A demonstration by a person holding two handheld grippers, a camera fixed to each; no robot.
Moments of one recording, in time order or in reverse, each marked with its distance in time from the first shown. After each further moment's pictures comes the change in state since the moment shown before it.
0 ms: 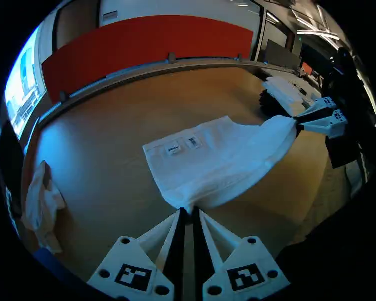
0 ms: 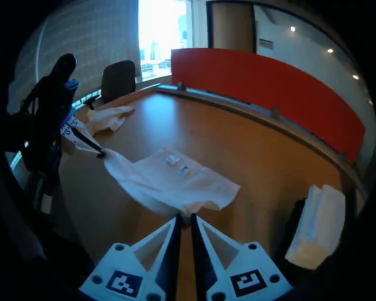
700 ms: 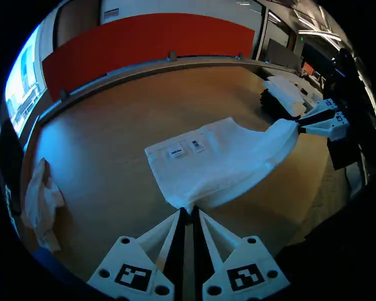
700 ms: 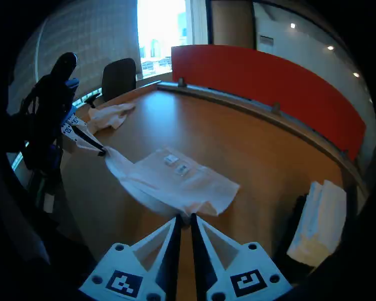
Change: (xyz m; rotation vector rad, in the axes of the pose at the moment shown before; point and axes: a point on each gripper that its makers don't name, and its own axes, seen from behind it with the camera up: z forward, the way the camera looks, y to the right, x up) left arm -0.001 0.000 0.003 0.005 -0.014 -0.010; right arm -0.006 -0.002 0.001 0.010 -0.027 0.012
